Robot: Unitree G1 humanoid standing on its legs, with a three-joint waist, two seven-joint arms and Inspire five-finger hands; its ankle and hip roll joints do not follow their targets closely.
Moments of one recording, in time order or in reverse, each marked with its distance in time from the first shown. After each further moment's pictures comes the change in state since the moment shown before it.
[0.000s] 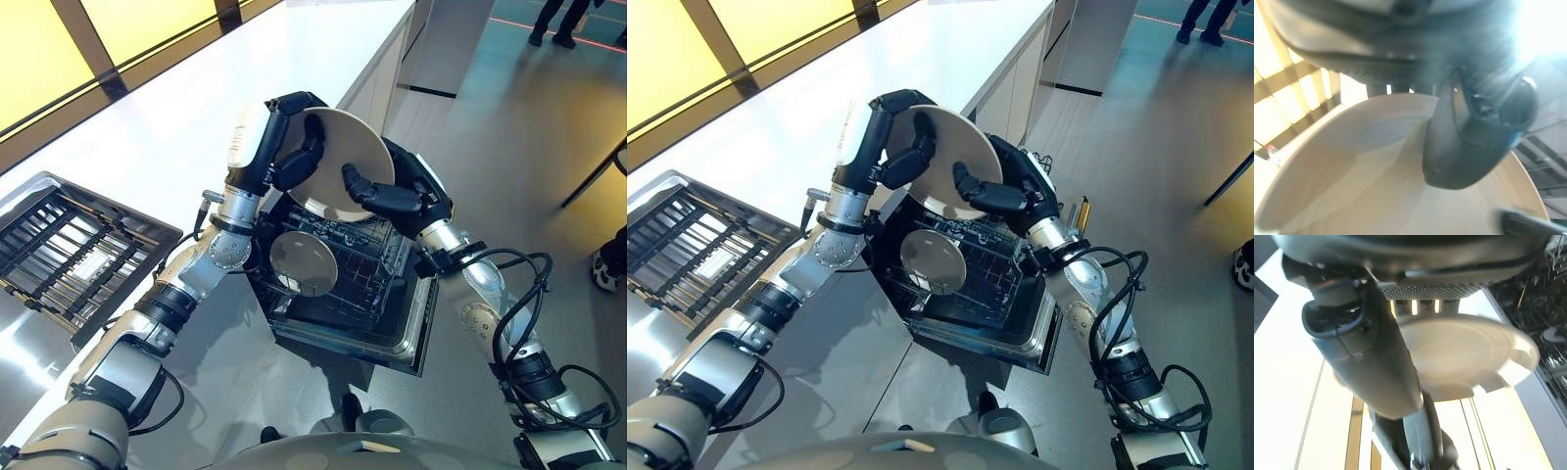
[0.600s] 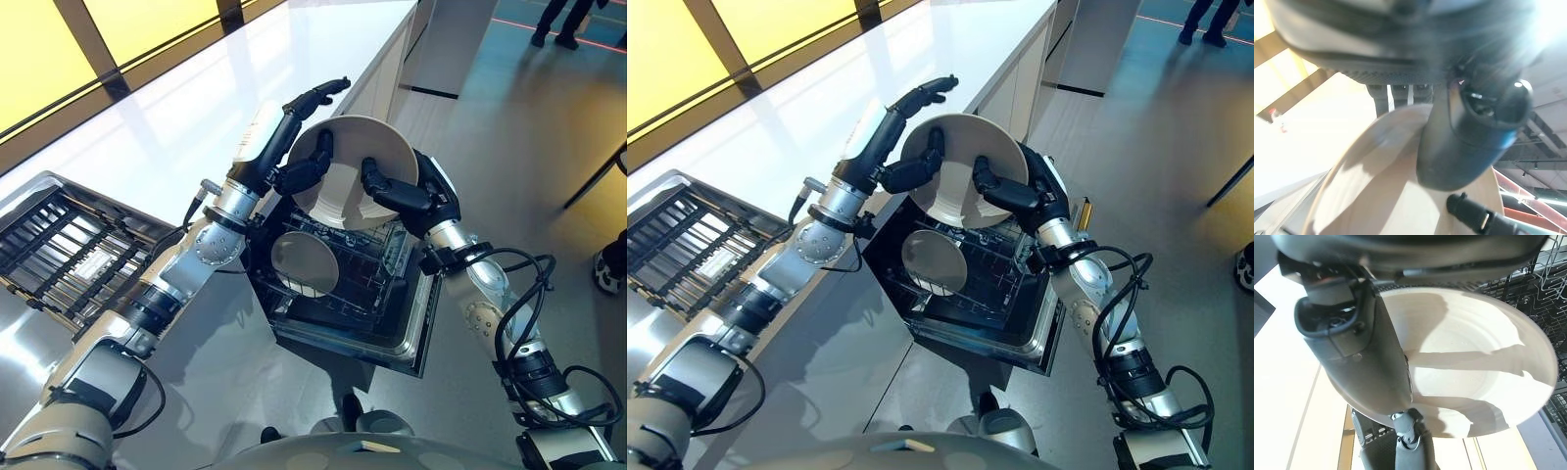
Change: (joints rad) left arm 0.012 0.133 -0.003 -0.196 -0.211 0.157 -0.331; right arm 0.002 -0.015 -0.011 0.048 -0.010 -0.005 -0.028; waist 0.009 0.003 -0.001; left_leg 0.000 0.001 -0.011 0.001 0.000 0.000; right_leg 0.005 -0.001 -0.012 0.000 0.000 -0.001
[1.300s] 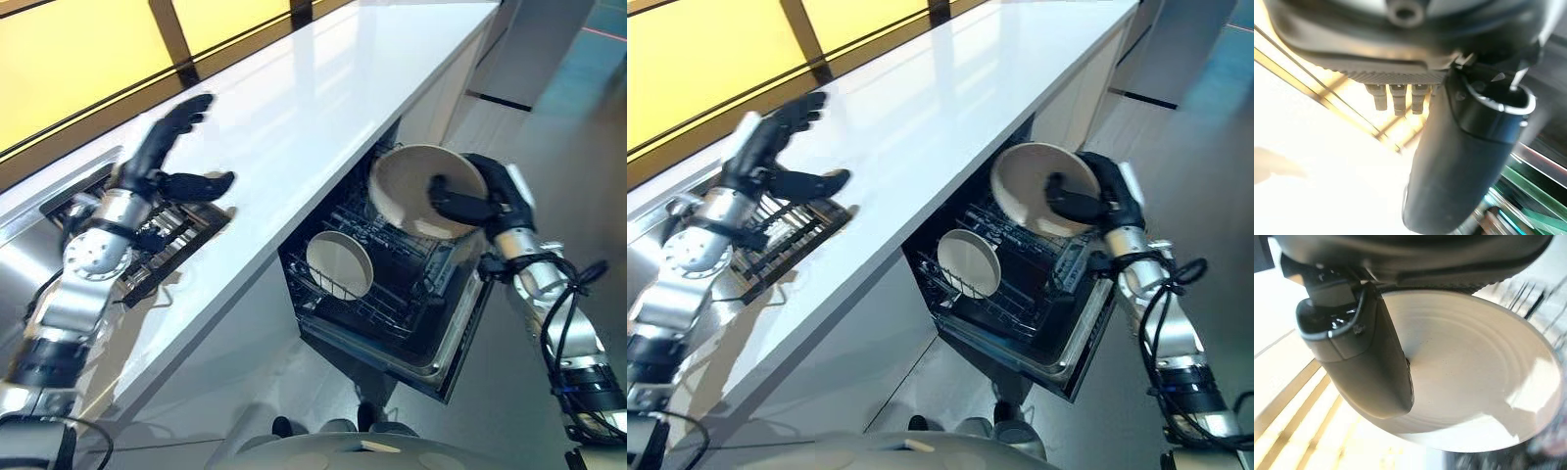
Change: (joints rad) left arm 0.450 0.173 0.577 -0.182 -0.234 0.280 -0.249; right arm 0.132 -0.188 -0.228 0.122 -0.437 -0.021 -0.185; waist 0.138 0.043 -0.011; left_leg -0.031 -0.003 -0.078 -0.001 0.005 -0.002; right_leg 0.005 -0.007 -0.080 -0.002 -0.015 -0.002
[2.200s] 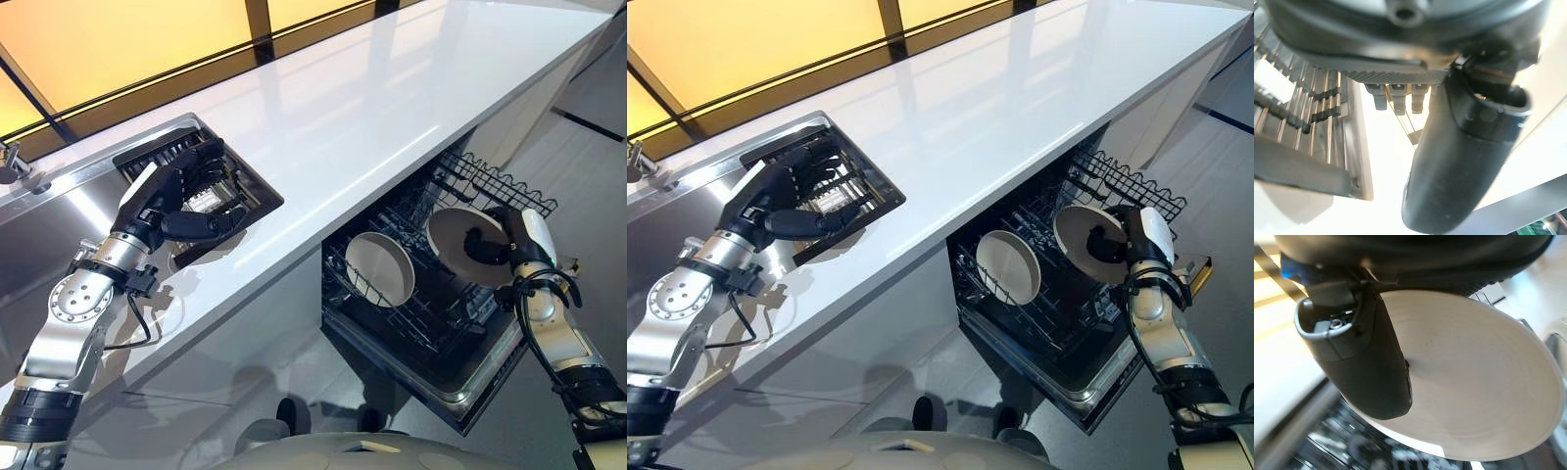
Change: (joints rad) left arm 0.166 -0.066 0.012 -0.135 -0.344 0.041 -0.218; right arm -0.084 -0.045 0.176 0.443 -0.412 0.033 -0.128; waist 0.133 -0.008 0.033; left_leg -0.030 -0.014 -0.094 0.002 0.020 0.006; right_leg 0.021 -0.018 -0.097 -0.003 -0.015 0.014
